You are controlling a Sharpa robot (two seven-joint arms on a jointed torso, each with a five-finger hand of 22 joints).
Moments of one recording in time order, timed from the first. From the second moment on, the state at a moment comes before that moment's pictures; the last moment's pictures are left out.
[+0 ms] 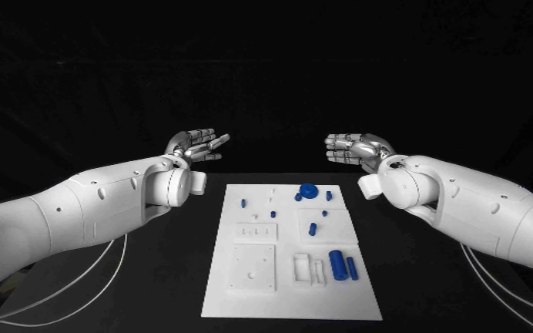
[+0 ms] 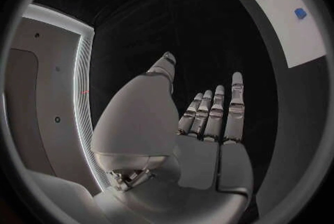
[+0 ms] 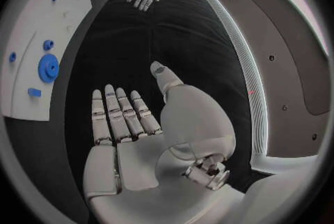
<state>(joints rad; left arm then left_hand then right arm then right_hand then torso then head) 1.32 -0.63 -0.21 1.10 0.04 -0.48 0.28 1.42 -0.17 0.12 0.25 0.10 0.54 0.14 0.04 0.04 0.61 0.13 0.04 0.04 0.69 0.15 0.05 0.05 0.20 0.85 0.28 0.07 0.07 1.14 -0.69 0.12 1.14 -0.23 -0.22 0.10 1.26 0.04 0.11 -0.14 0.34 0.67 0.17 0.05 0.05 0.75 0.20 0.05 0.05 0.81 0.21 0.05 0.05 0.15 0.59 0.24 0.06 0.05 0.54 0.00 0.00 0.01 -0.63</state>
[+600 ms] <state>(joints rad) 1.36 -0.77 -0.21 1.28 0.00 -0.39 0.31 1.39 -0.02 0.10 0.02 0.13 1.02 0.14 0.06 0.07 1.17 0.10 0.06 0.06 1.38 0.04 0.19 0.16 0.08 1.16 0.01 0.32 0.18 1.15 -0.70 0.12 1.17 -0.94 -0.27 0.15 1.24 -0.04 0.22 -0.27 0.42 1.14 0.11 0.07 0.07 1.26 0.05 0.06 0.06 1.47 -0.03 0.51 0.42 0.12 1.43 -0.06 0.38 0.17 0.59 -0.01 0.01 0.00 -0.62</state>
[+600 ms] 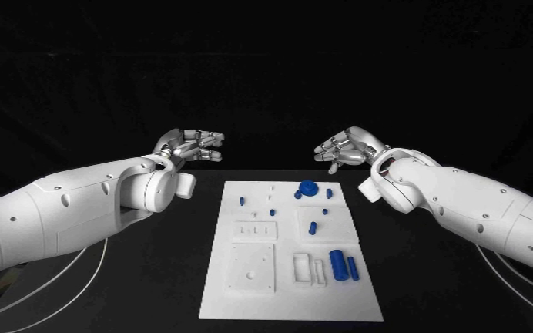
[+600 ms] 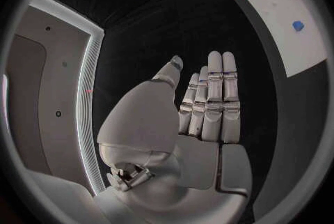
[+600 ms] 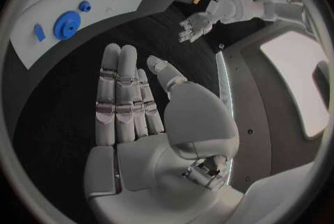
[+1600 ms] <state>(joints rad) 1.42 -0.86 -0.18 1.48 -0.08 -0.29 0.32 1.38 -0.02 0.04 -0.01 0.12 1.01 0.15 0.06 0.07 1.13 0.12 0.06 0.06 1.34 0.05 0.20 0.18 0.08 1.08 0.03 0.41 0.25 1.16 -0.67 0.12 1.28 -1.76 -0.24 -0.06 1.25 -0.15 0.42 -0.25 0.21 1.12 0.11 0.07 0.07 1.18 0.07 0.06 0.06 1.45 -0.02 0.84 0.60 0.15 1.44 -0.04 0.58 0.45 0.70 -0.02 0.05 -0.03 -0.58</state>
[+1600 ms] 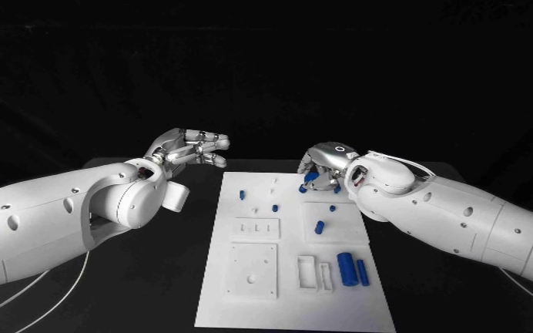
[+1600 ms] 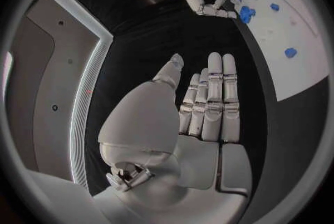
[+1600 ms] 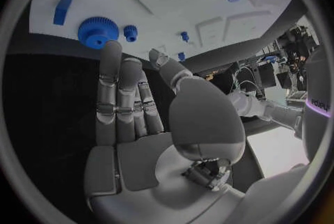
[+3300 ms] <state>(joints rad) 1.42 -0.86 -0.18 1.48 -0.09 -0.29 0.31 1.37 -0.02 0.04 -0.01 0.12 1.01 0.15 0.06 0.07 1.11 0.12 0.06 0.06 1.34 0.05 0.20 0.18 0.08 1.08 0.03 0.41 0.24 1.14 -0.65 0.12 1.28 -1.88 -0.21 -0.13 1.25 -0.16 0.56 -0.20 0.14 1.18 0.09 0.07 0.07 1.26 0.05 0.06 0.06 1.44 -0.02 0.87 0.60 0.14 1.43 -0.05 0.56 0.69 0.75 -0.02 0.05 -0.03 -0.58</state>
